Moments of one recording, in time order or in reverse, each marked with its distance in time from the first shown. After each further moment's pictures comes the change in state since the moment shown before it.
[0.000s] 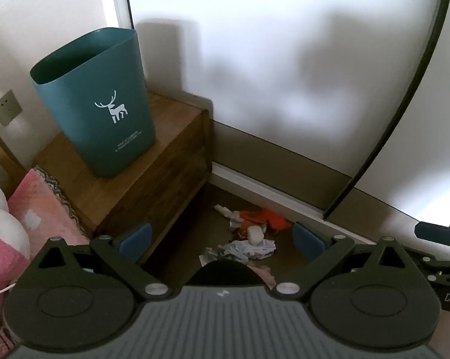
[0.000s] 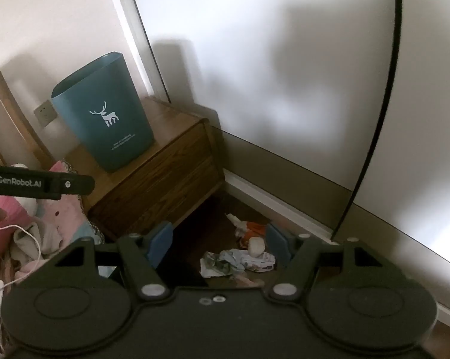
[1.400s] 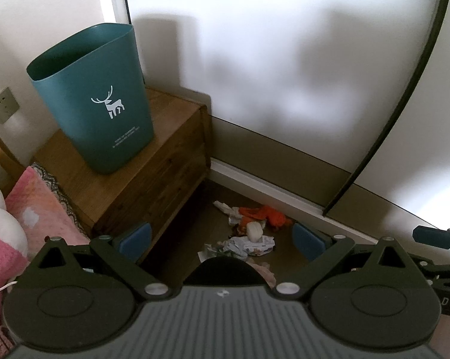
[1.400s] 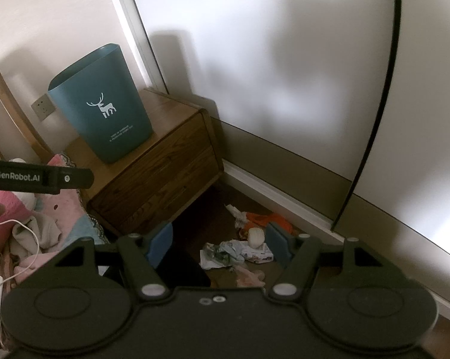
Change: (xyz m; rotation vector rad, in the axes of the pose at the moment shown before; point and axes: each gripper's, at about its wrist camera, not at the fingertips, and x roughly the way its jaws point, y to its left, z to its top) left arm 0.005 -0.001 0.003 -0.007 0.021 -0.005; right arm 0.010 0.001 0.005 -0.006 0.041 -0.001
